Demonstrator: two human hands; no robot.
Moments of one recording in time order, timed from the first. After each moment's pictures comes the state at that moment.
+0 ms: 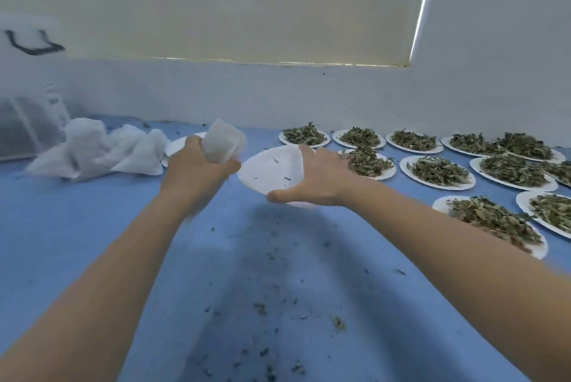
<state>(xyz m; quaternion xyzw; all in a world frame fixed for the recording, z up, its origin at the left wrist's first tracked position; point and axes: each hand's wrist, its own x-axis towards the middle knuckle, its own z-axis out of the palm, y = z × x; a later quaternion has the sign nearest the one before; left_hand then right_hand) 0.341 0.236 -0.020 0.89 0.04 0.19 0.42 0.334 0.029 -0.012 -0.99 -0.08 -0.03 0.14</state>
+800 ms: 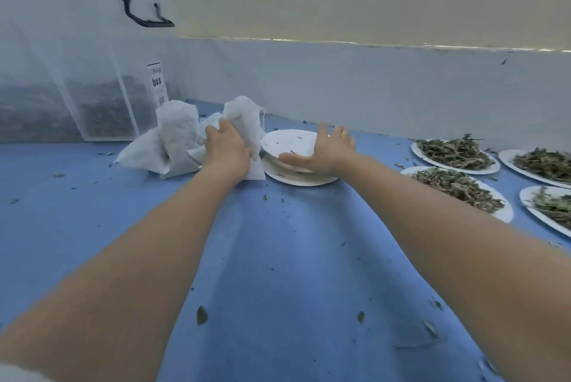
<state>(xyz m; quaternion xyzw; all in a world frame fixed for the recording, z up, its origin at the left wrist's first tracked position) 0.515 0.403 -0.062 0.92 0.18 0.21 0.27 0.563 0.240 -0.060 -0.98 -0.10 -0.03 0.16</state>
